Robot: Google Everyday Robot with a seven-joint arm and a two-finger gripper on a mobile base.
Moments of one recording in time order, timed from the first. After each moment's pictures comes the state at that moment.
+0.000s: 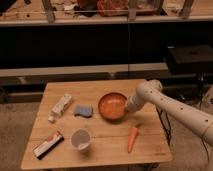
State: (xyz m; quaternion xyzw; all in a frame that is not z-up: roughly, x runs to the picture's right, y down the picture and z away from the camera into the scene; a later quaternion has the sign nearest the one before) arm 0.149 0.139 0.868 -0.15 -0.26 -0.47 0.83
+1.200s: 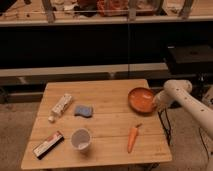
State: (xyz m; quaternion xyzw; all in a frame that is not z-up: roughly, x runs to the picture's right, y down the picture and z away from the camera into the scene) arm 0.330 0.108 0.919 -0.19 -0.15 -0.36 0.90
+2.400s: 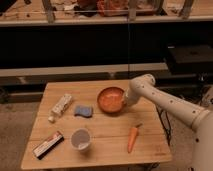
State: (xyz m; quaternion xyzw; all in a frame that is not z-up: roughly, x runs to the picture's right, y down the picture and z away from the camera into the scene) arm 0.136 0.102 0.898 -0.15 -0.22 -0.47 0.84
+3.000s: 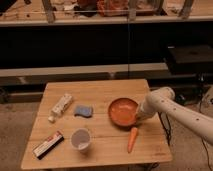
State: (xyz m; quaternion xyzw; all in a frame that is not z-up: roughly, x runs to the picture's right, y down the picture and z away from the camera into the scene) arm 0.236 0.174 0.842 -0.17 -0.21 -0.46 0.85
